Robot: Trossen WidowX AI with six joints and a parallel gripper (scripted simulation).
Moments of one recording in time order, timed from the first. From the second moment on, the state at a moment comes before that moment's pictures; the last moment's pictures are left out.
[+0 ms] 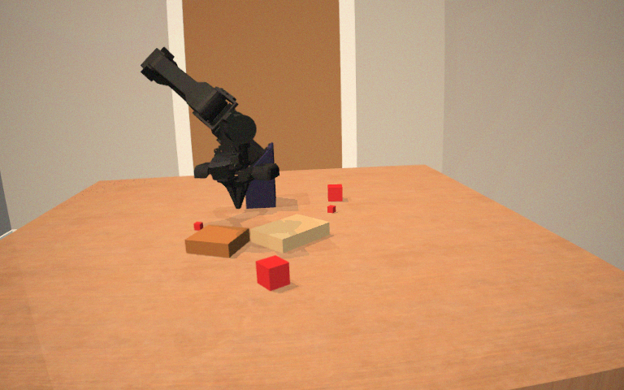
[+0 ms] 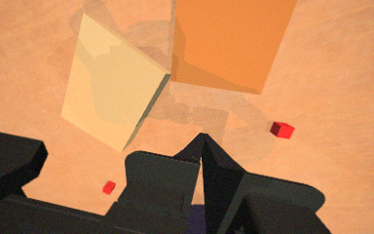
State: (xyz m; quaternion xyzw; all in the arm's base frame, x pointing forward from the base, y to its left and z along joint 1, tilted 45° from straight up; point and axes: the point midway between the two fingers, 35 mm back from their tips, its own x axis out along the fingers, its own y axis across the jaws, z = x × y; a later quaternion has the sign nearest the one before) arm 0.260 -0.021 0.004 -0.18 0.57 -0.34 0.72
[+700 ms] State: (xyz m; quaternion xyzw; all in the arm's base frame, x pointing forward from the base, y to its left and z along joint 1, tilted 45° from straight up) arm 0.406 -0.061 0.079 -0.17 0.57 -0.34 0.73
